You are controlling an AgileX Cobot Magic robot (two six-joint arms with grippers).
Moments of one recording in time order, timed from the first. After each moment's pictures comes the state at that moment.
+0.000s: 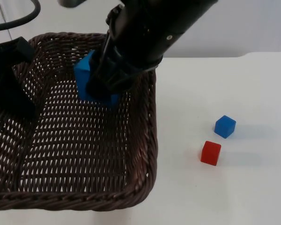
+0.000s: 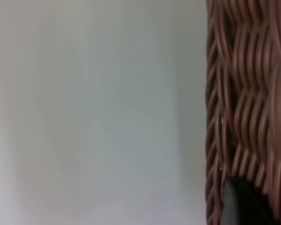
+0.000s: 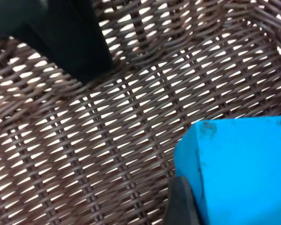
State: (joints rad) right arm 0.85 1.91 -1.49 0.23 0.59 -0.47; left arm -0.03 1.46 -0.85 -0.64 0.86 0.35
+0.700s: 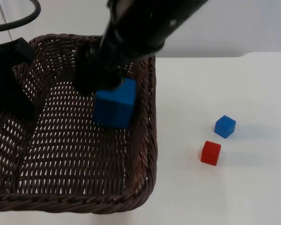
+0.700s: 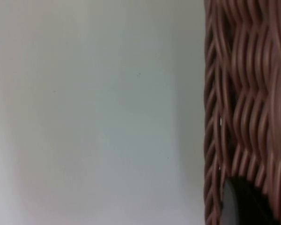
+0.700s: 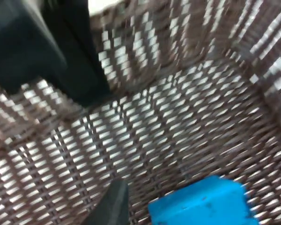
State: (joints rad) right arm 0.85 1.84 -1.49 0.24 0.58 -0.47; left arm -0.03 1.46 -0.84 -0.64 0.86 0.35
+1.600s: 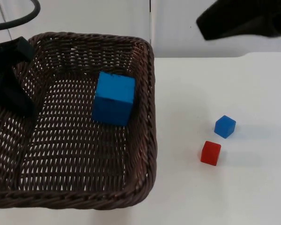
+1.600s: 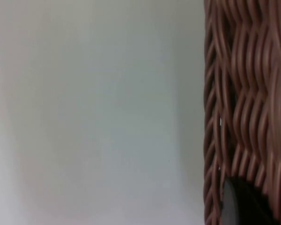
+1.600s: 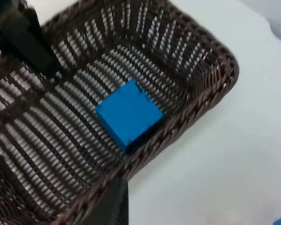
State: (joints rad) right arm 0.70 1.24 -1.02 0.21 0.53 -0.31; left arm -0.03 1.46 -0.84 -0.64 0.84 0.34
